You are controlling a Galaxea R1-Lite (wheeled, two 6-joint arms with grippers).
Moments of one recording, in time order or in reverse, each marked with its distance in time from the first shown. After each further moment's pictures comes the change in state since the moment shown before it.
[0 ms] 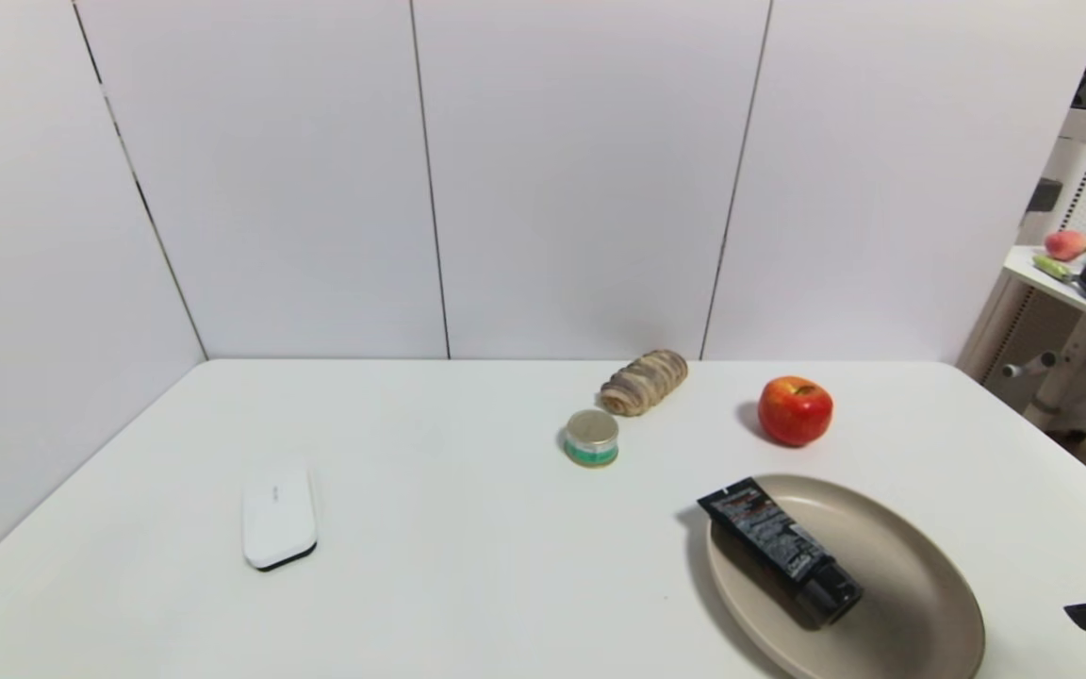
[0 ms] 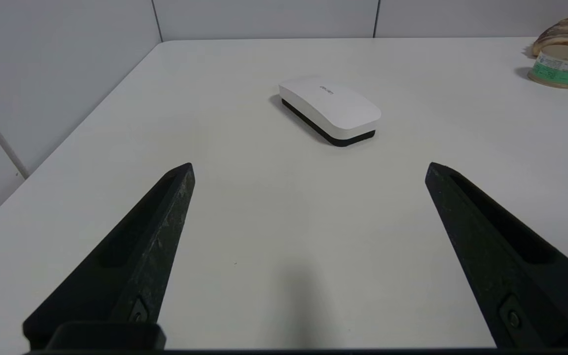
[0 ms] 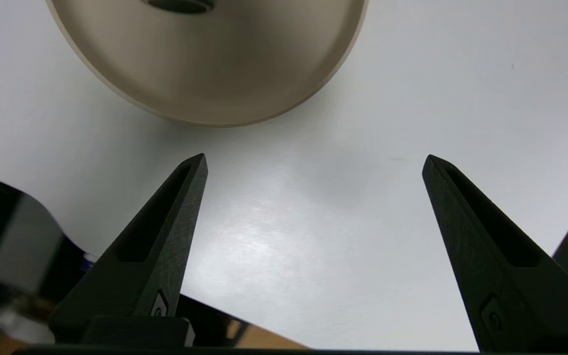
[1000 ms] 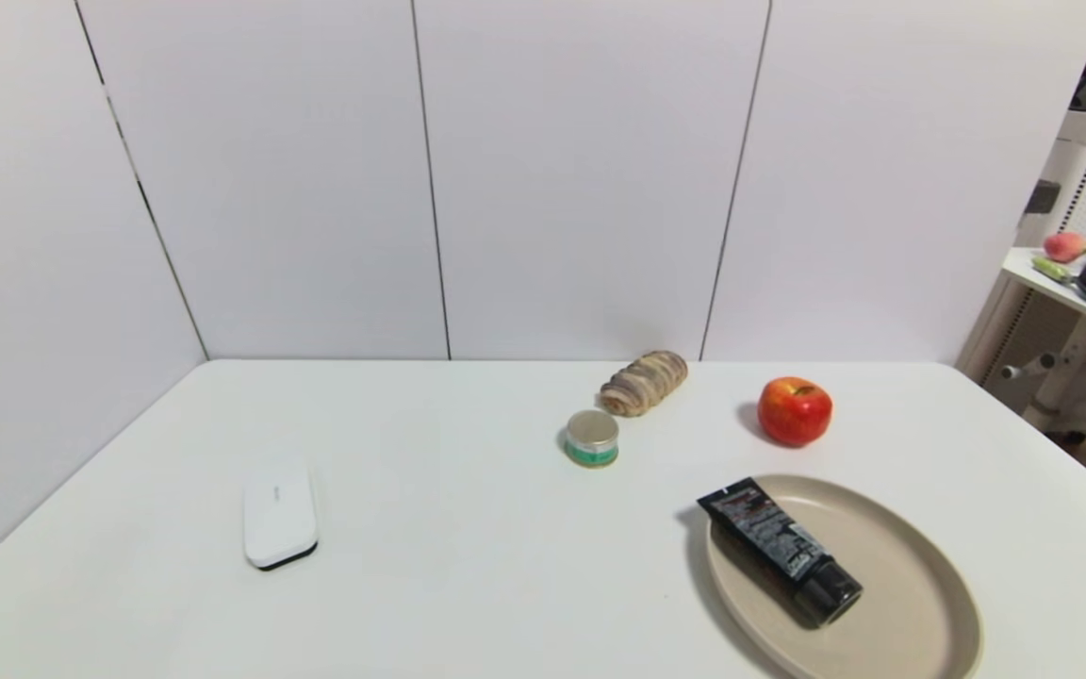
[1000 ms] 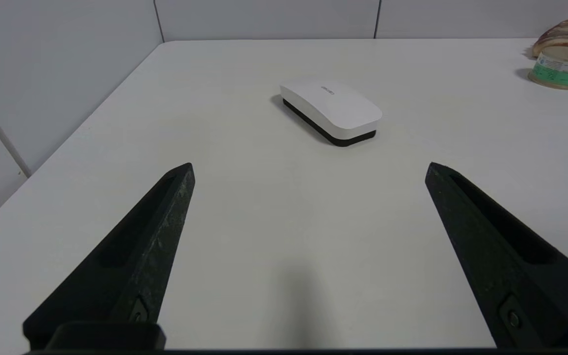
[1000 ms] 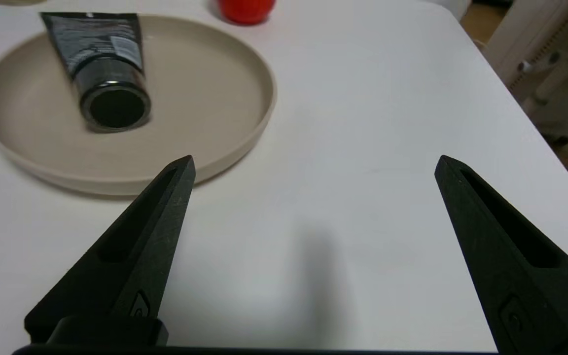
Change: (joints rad) left arm 0.000 0.000 0.000 0.000 0.000 0.000; right arm 0.051 -0.877 0.993 -0.924 -0.162 0.399
